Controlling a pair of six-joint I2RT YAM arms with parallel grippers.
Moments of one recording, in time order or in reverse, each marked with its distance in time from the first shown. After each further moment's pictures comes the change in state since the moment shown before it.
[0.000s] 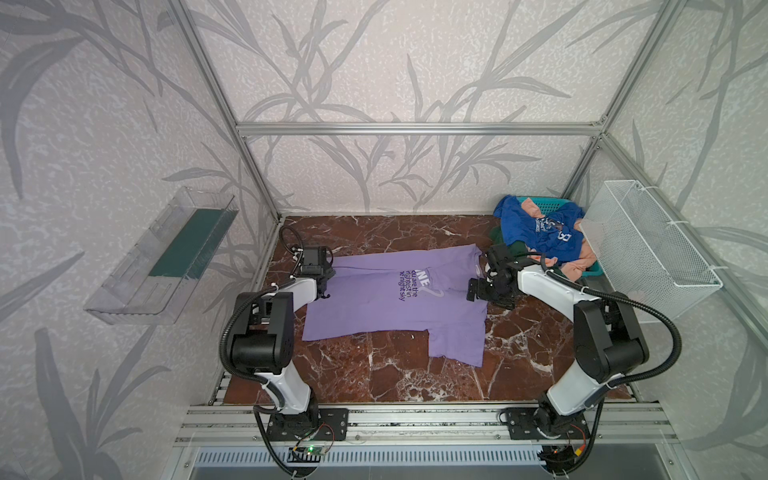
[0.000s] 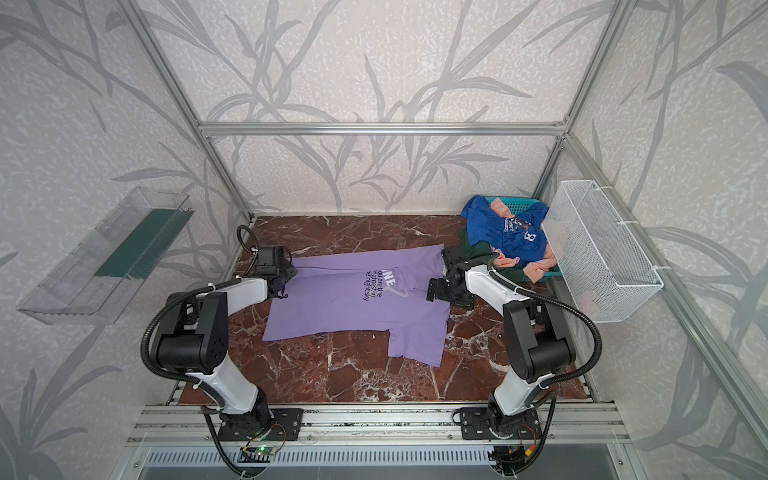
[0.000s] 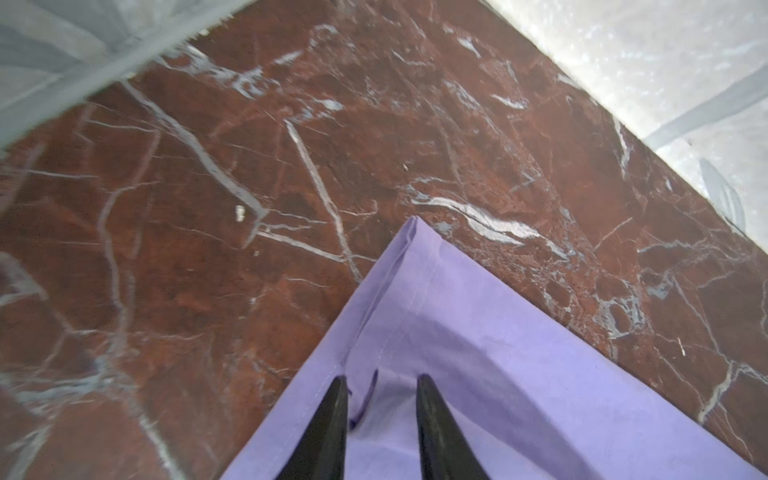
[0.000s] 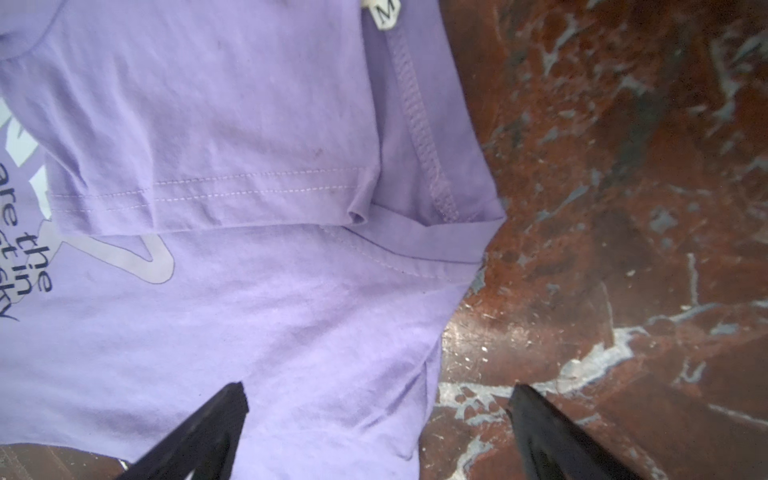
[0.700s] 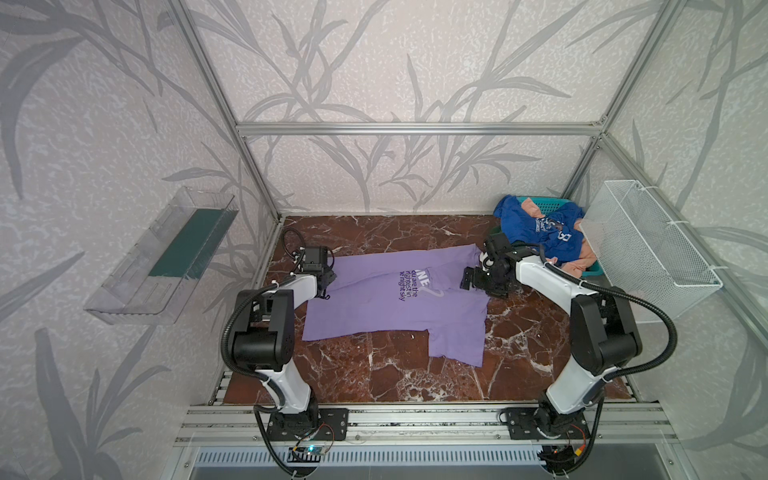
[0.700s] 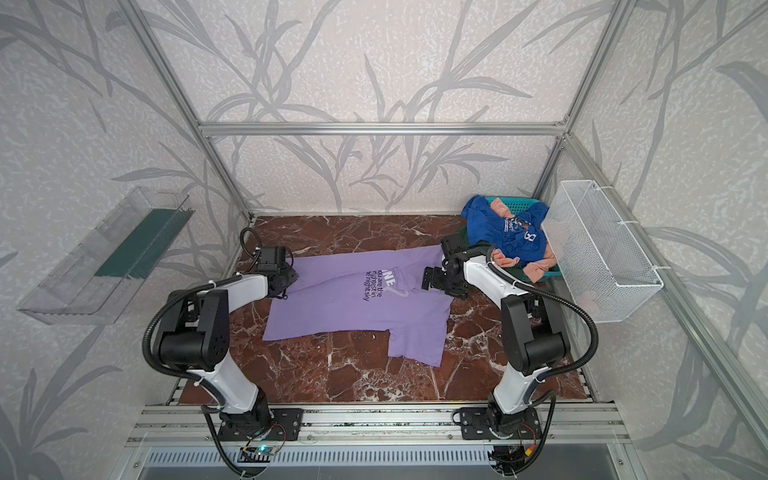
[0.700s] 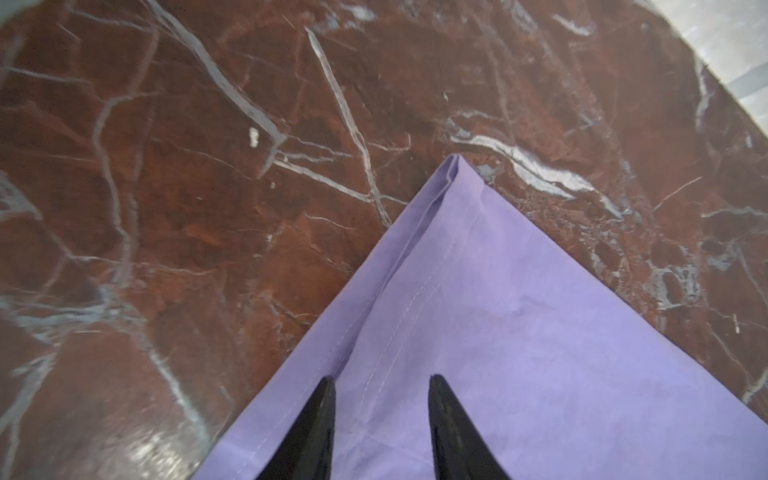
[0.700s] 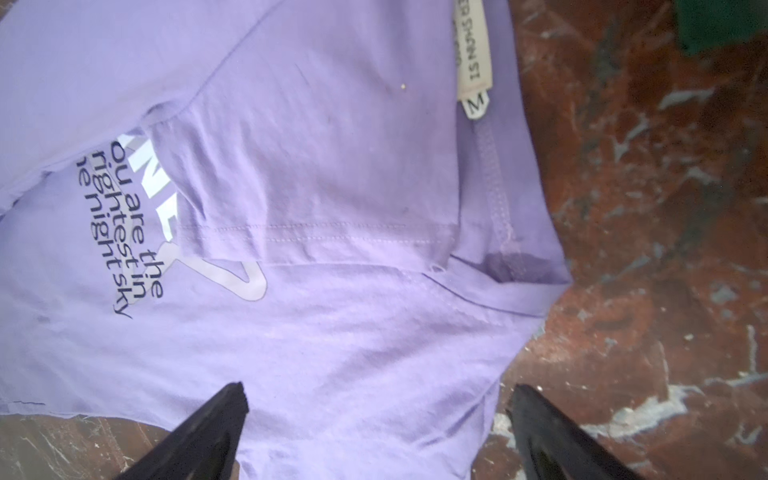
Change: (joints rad) left arm 0.000 0.076 0.083 -0.186 0.073 -0.068; right arm -0.005 0.066 0.141 -0.015 -0.096 -0.011
